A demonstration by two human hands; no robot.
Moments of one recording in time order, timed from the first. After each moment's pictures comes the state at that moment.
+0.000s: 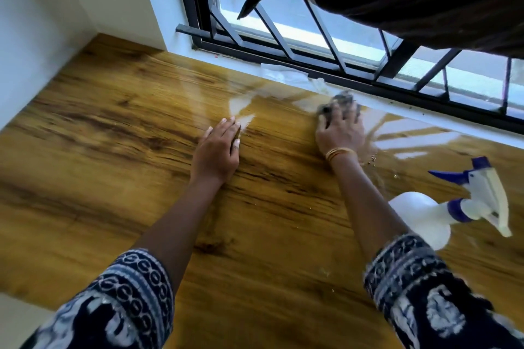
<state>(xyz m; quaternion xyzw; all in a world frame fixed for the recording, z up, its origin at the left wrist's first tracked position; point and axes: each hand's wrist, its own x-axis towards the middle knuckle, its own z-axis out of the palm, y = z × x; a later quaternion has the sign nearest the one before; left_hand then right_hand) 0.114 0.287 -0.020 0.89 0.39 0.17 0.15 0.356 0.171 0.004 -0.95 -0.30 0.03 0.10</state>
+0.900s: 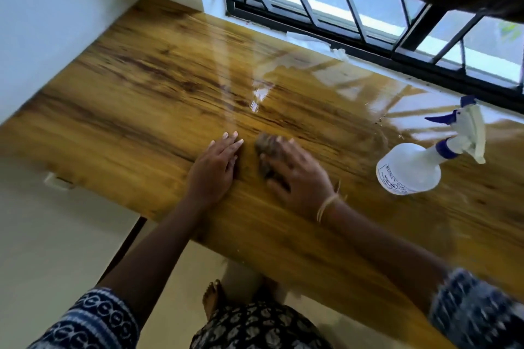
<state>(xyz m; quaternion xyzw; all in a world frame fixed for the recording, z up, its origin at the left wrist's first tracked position) -0.008 0.151 -0.019 0.89 0.37 0.18 0.19 0.189 0.027 0.007 -0.71 -0.70 0.03 0.06</state>
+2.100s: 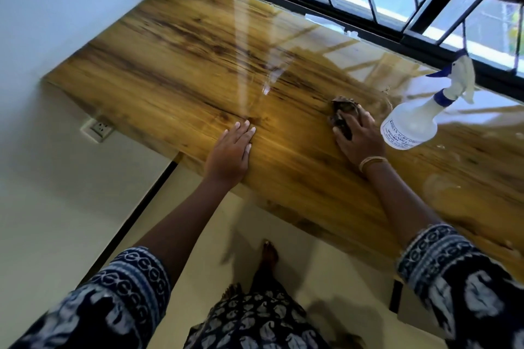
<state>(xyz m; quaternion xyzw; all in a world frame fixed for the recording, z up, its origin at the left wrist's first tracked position) -0.058 0.063 -0.026 0.88 0.42 0.16 0.16 0.251 -0.030 -0.002 -0.85 -0.52 0.03 0.10</state>
